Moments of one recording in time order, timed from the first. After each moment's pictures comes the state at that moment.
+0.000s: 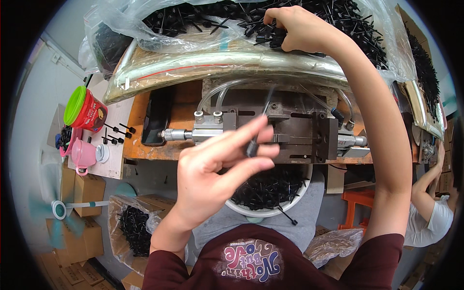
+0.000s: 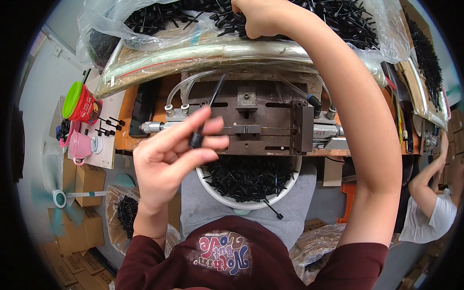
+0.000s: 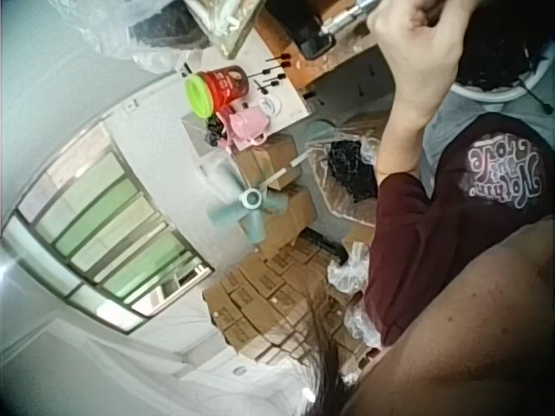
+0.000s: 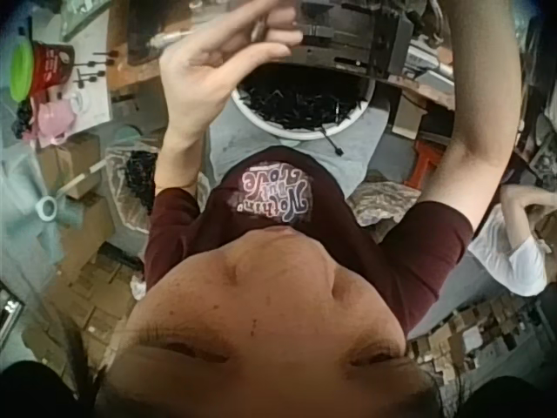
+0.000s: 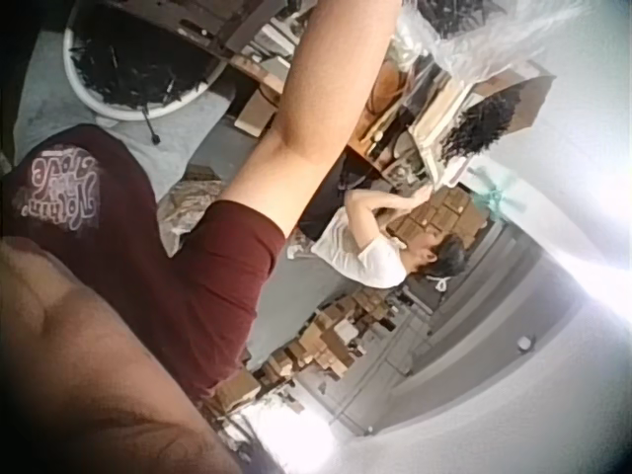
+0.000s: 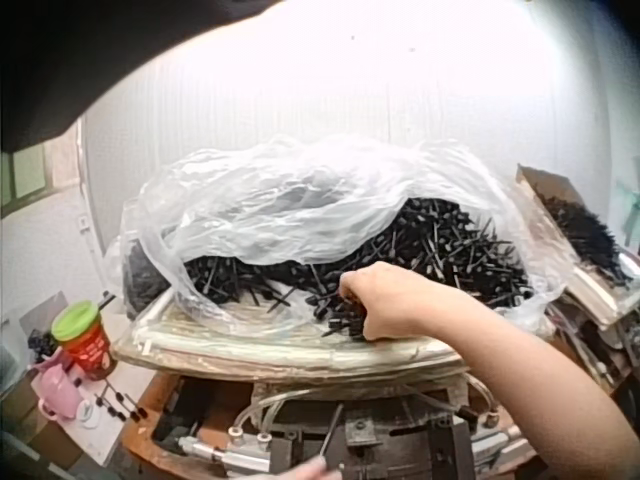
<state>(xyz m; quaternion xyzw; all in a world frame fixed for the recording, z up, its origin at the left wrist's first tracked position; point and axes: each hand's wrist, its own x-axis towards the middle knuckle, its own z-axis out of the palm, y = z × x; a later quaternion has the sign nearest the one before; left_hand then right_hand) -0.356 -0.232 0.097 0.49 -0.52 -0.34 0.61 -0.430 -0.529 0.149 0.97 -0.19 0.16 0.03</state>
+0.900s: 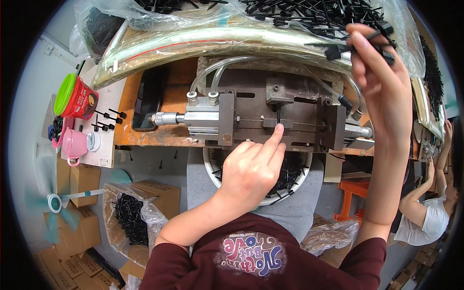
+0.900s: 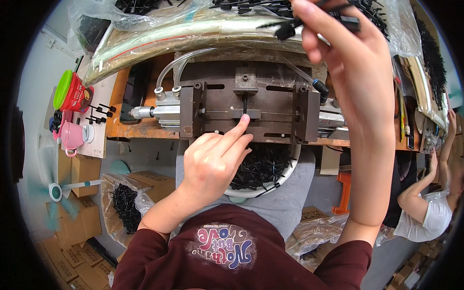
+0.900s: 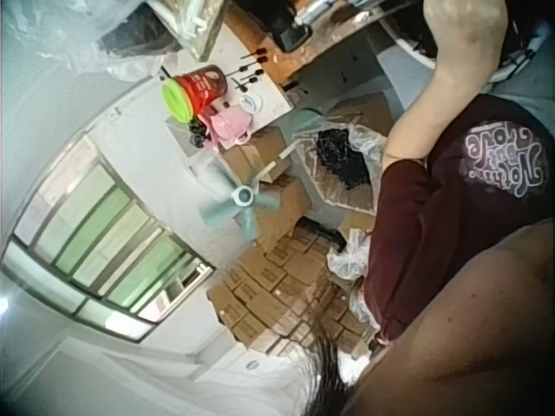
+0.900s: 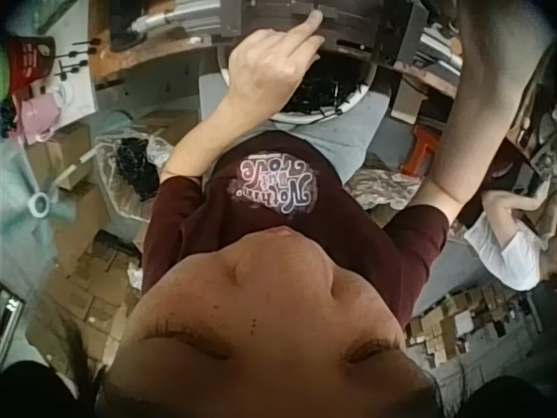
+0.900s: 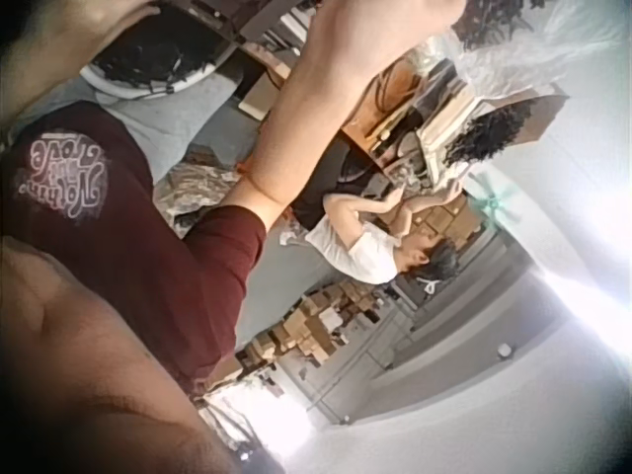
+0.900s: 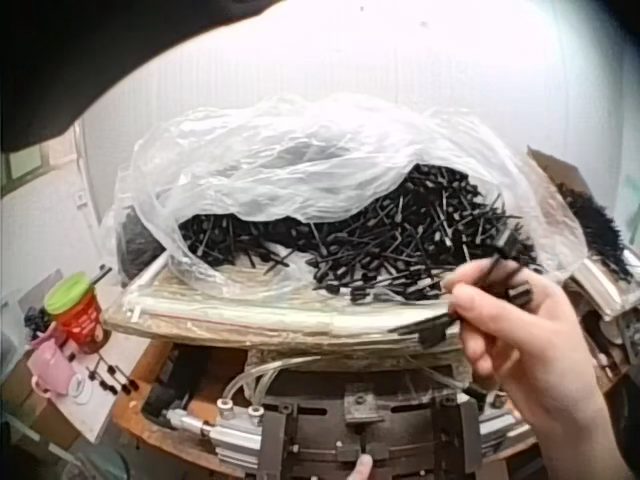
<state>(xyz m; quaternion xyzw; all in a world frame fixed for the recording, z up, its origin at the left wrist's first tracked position) -0.395 -0.245 0.023 0.61 -0.72 0.09 0.32 -0.535 -0.424 0.141 0.67 -0.22 0.43 -0.56</state>
